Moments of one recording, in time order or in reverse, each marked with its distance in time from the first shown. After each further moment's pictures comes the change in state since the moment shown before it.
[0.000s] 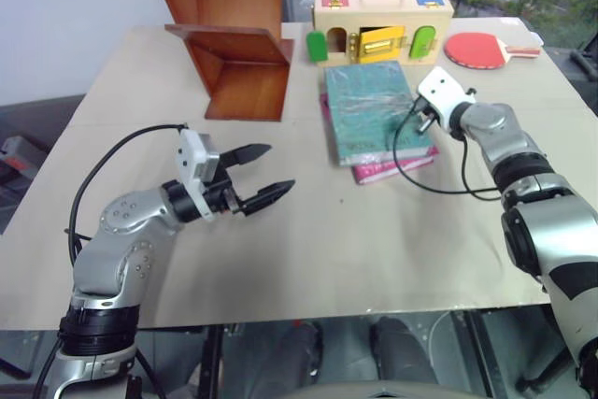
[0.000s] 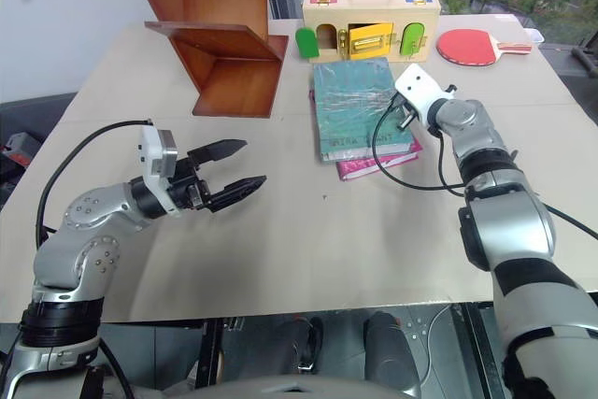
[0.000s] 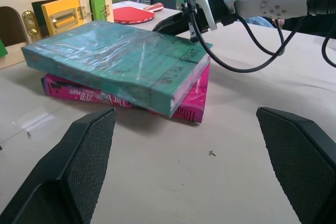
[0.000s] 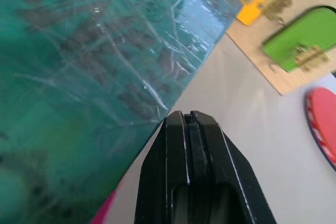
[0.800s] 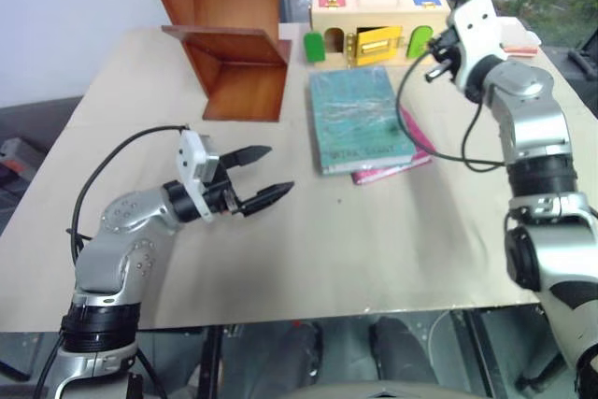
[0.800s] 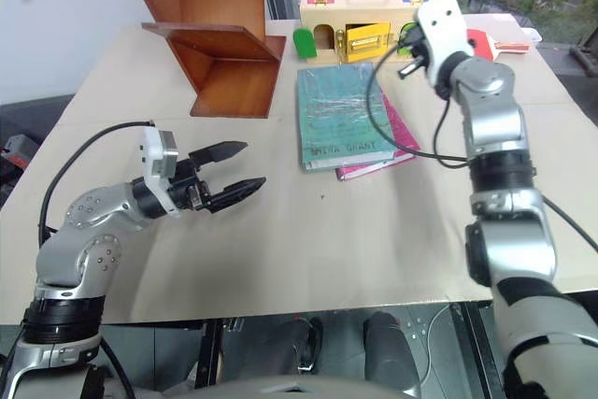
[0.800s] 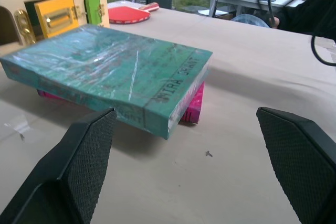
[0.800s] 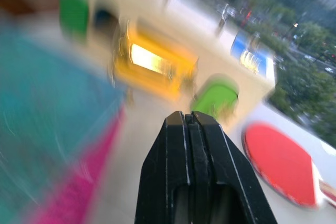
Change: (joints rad) left arm -0.008 0.012 -0.004 0.071 0.013 -0.025 -0.055; right arm 0.187 0.072 -0.141 -1.005 0.242 0.670 0.006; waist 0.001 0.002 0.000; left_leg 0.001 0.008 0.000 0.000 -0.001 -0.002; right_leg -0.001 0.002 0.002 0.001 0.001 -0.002
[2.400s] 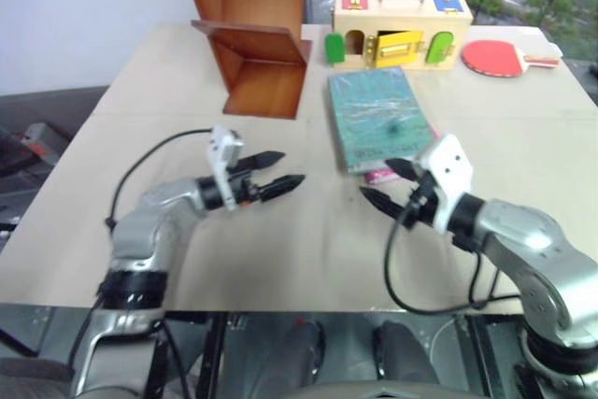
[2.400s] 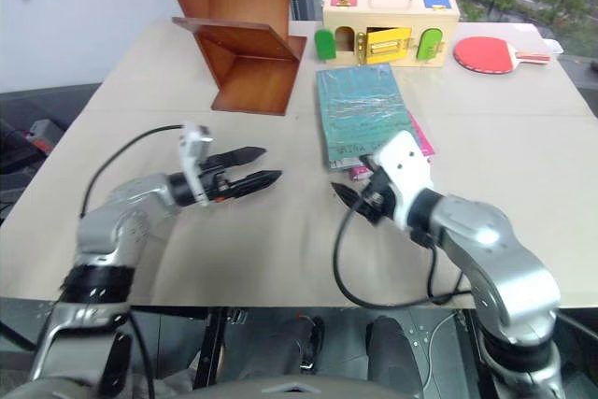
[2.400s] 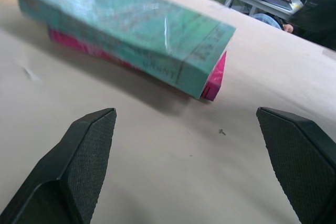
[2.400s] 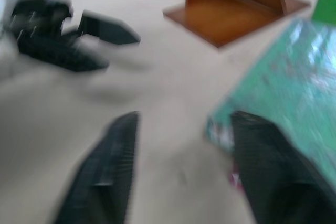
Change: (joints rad) left arm -0.258 -0.125 -0.095 0.275 -0.012 0.314 0.101; right arm 0.723 -0.037 -0.037 -1.118 0.304 0.580 -0.005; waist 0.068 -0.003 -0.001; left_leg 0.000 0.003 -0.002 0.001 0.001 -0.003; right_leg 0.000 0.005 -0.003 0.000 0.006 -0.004
